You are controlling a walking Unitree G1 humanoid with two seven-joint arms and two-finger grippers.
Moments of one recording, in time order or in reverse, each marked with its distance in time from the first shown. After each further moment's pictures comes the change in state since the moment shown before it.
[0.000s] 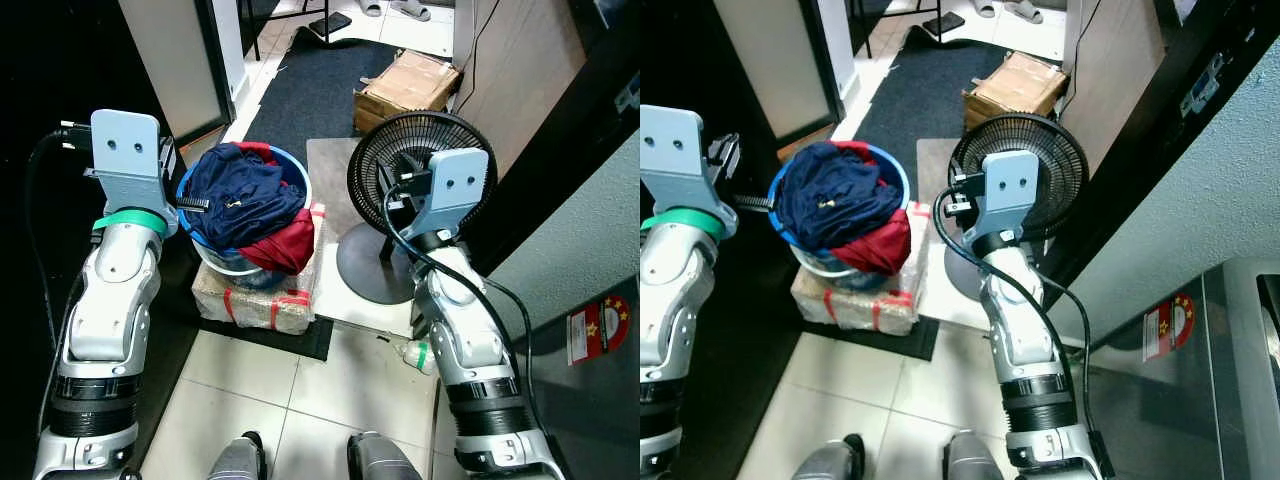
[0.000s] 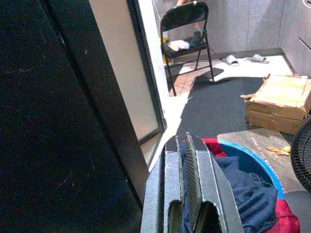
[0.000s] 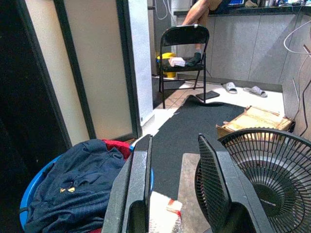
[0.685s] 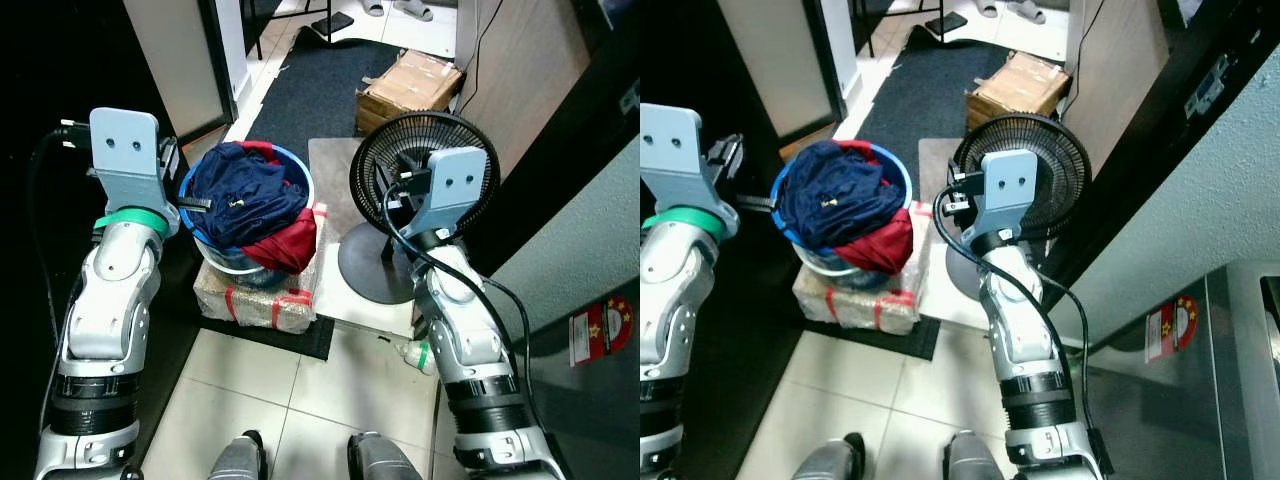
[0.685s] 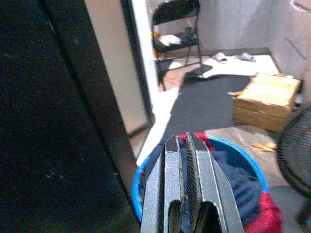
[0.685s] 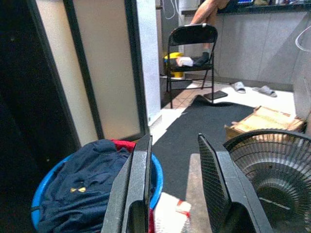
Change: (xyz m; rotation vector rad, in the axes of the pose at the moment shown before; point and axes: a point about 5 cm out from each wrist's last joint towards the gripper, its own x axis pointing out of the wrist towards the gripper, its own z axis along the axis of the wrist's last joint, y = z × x) left arm 0.000 -0.005 -0.001 -0.075 0.030 -0.072; right arm 0.003 0.003 -0.002 0.034 0.005 0.020
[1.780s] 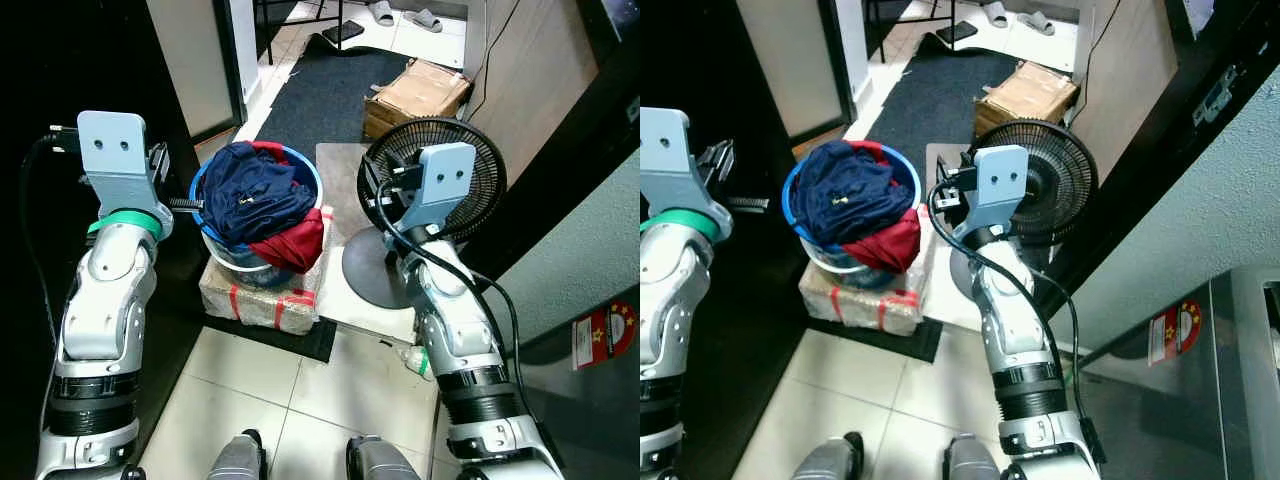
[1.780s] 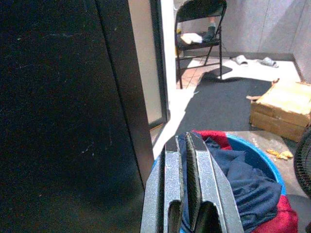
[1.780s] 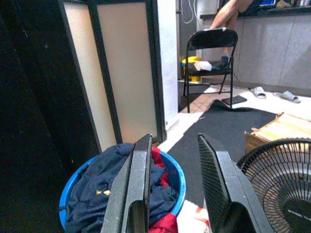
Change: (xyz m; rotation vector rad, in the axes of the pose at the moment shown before) left arm 0.001 0.009 -0.002 -0.015 0.011 0.095; right arm 0.008 0.006 0.000 0.027 -0.015 0.039
